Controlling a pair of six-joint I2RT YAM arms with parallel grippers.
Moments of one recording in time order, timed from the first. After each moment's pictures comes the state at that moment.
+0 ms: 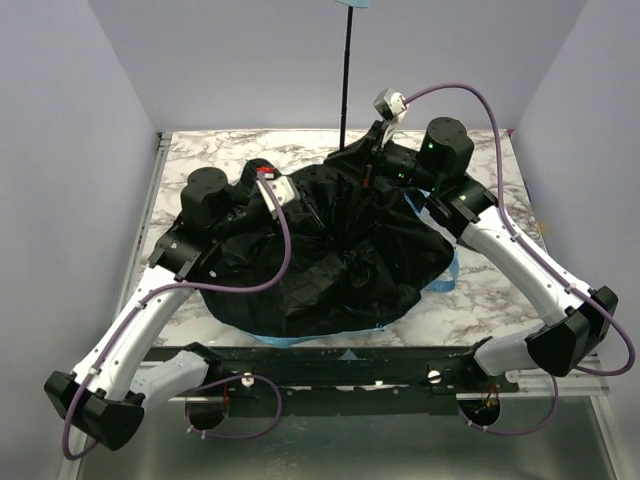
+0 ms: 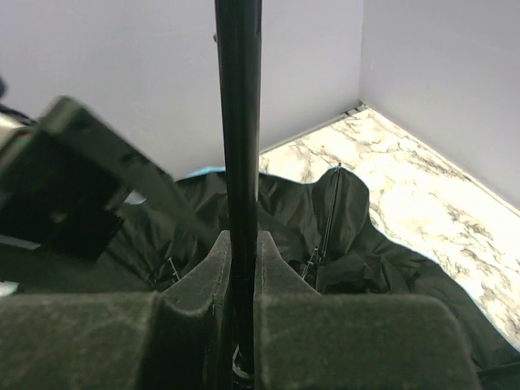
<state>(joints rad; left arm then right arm) -0.41 0.99 1.07 -0.29 0.59 0.41 0.61 1.40 1.44 0.01 -0.53 0.16</state>
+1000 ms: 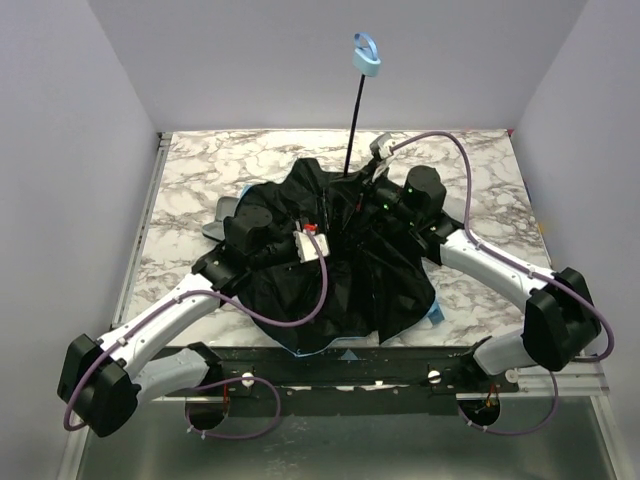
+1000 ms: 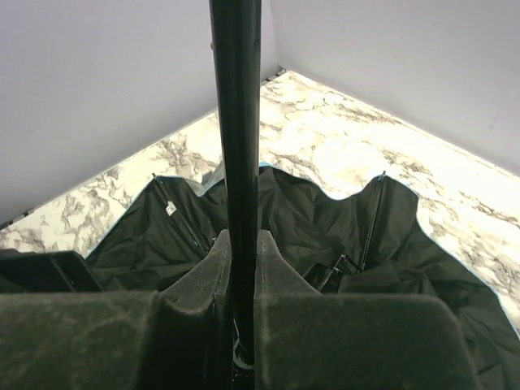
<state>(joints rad) -0.65 1.06 0.77 -0.15 0.46 0.70 0.60 1.43 1.01 0.45 -0.31 0.13</state>
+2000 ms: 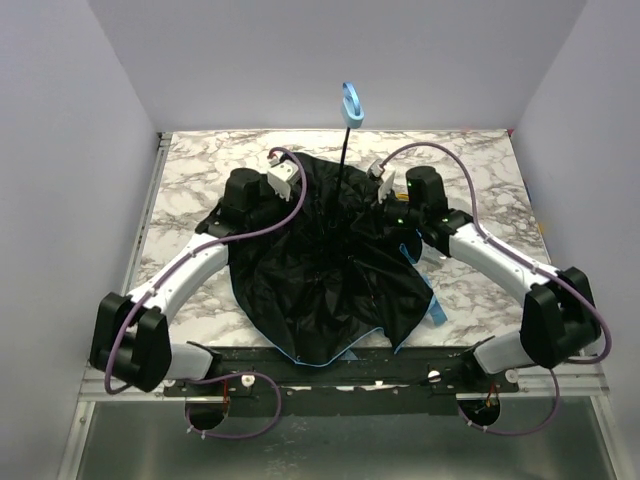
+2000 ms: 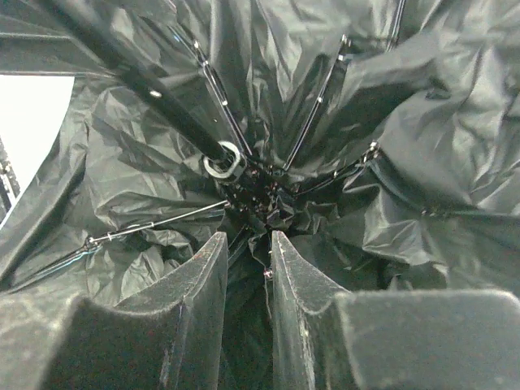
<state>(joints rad) -0.39 1.28 0.93 -0.06 0.43 0.01 0.47 1.41 1.00 -0.04 -0.56 -0.07</state>
